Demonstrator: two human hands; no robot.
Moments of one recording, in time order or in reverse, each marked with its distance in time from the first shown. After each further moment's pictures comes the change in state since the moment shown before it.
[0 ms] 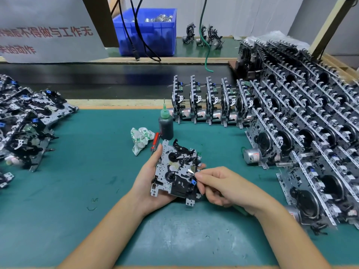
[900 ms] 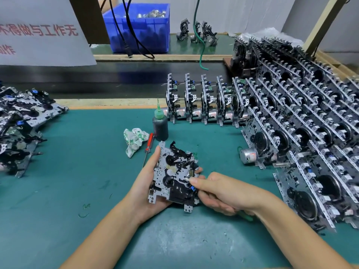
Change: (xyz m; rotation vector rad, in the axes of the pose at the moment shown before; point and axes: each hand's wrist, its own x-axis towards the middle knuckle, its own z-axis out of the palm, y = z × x) left_hand 0.002 -0.005 0.001 0.062 0.038 0.009; right_hand 0.002 0.000 -0.005 -0.093 -0.117 0.097
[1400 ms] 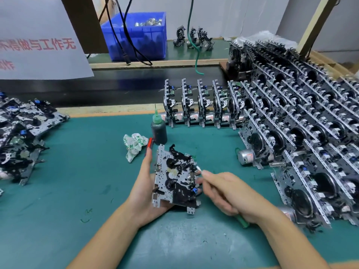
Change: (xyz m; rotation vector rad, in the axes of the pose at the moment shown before) left_hand -0.005 0.000 0.003 0.030 -0.081 0.009; right_hand -0.007 0.014 0.006 0.216 0.214 -0.170
